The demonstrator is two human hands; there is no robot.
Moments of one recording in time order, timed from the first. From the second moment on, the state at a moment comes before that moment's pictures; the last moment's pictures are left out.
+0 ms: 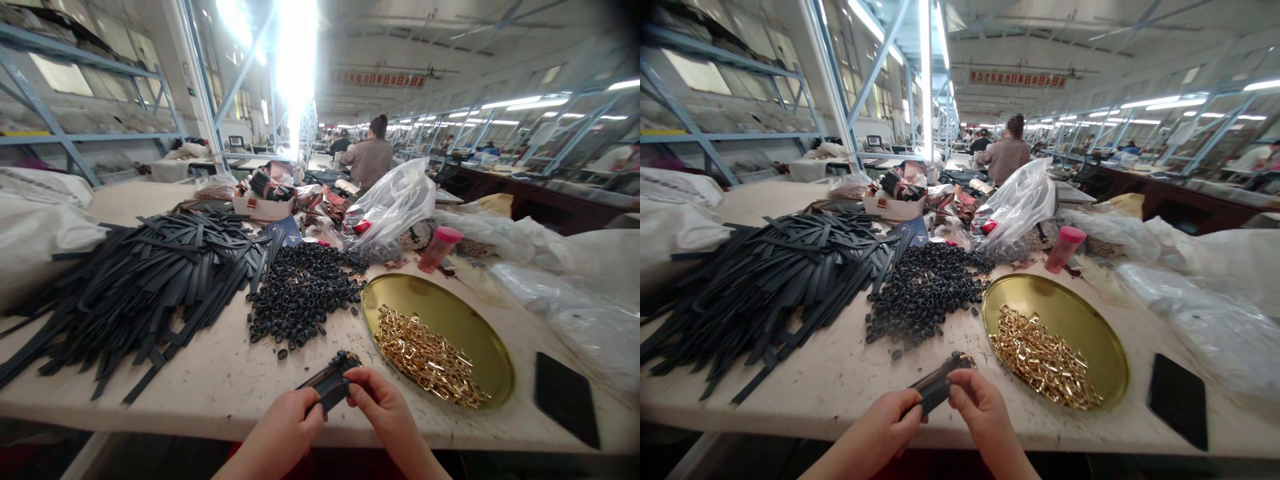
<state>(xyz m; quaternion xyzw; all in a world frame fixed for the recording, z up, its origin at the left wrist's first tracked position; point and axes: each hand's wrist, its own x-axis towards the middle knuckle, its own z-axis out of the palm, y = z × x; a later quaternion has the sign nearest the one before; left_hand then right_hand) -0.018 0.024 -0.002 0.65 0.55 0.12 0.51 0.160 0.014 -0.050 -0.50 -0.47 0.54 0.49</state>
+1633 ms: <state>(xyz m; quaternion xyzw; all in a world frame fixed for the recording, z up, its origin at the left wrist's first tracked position) 0.005 0.077 -0.028 0.58 0.54 0.28 0.54 0.234 0.152 -0.030 -0.66 -0.63 0.30 0.28</state>
